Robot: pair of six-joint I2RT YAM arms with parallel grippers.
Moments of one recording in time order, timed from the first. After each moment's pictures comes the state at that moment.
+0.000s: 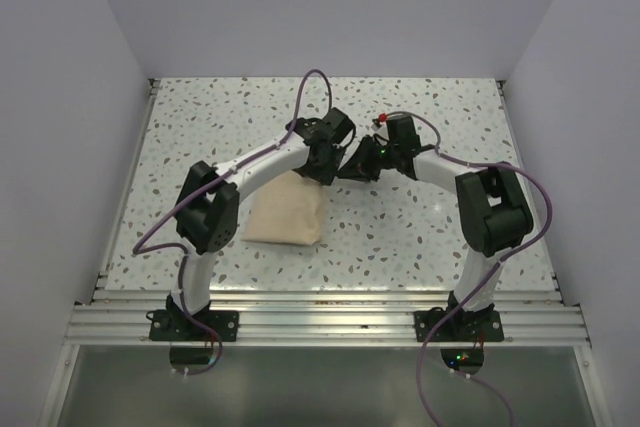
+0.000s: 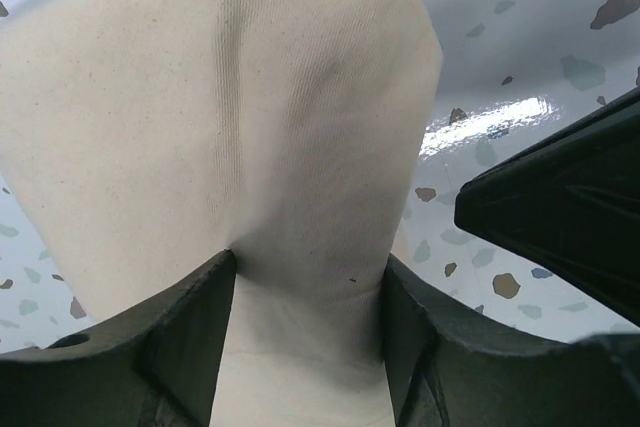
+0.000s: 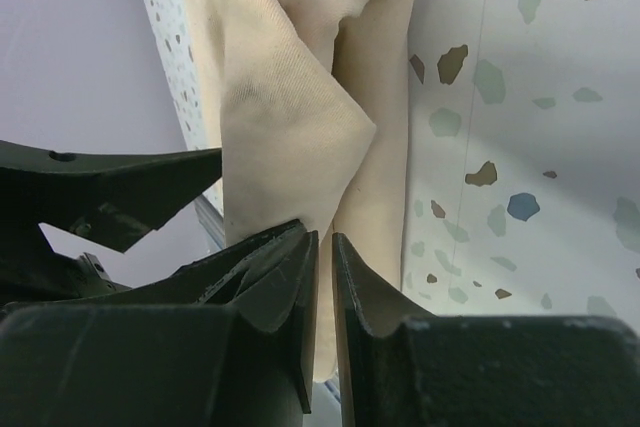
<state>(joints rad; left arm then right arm) -0.73 2.05 1.76 -0.91 -0.27 -0.29 0.33 1.85 1.13 -0.06 -0.65 0.86</state>
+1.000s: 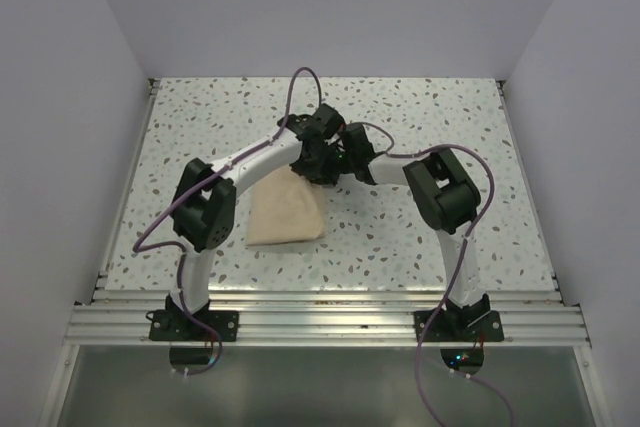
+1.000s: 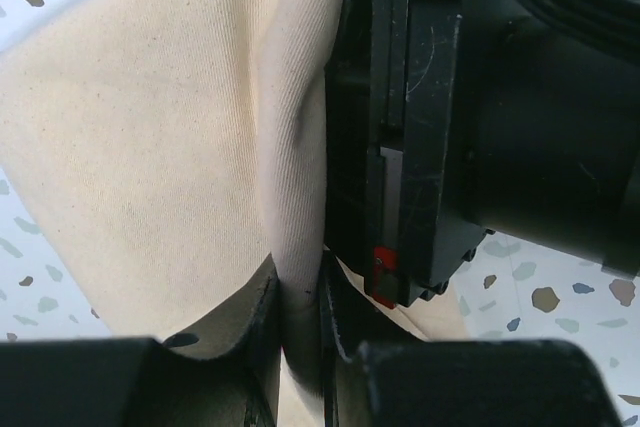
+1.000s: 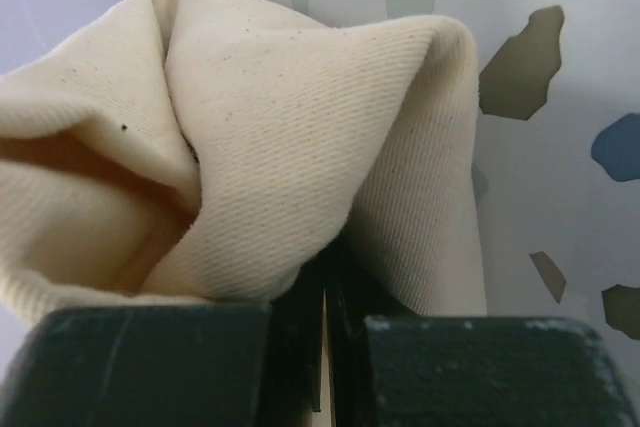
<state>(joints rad) -0.68 2.05 1.74 -0.90 -0.25 -0.28 0.53 2.19 1.33 0.19 -0.55 1.14</state>
